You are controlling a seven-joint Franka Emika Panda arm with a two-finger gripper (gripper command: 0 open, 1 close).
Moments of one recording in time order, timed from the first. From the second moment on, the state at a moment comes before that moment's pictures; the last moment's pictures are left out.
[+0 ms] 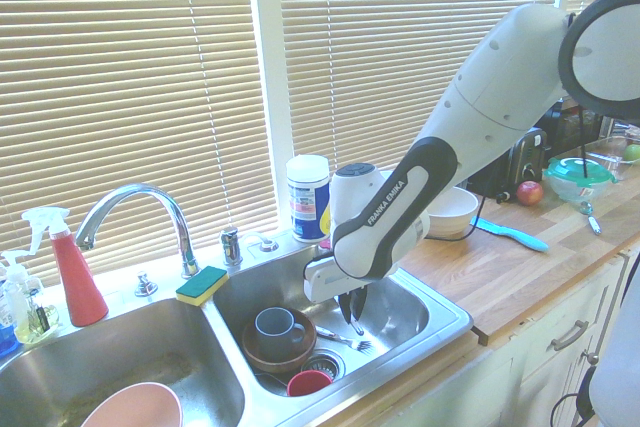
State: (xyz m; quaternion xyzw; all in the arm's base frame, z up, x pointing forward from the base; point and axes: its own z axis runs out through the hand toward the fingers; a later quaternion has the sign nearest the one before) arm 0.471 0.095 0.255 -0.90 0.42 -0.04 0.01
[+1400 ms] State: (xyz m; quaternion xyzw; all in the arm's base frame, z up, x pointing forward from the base) arm 0.510 0.099 0.161 -0.91 0.42 -0.01 0.00
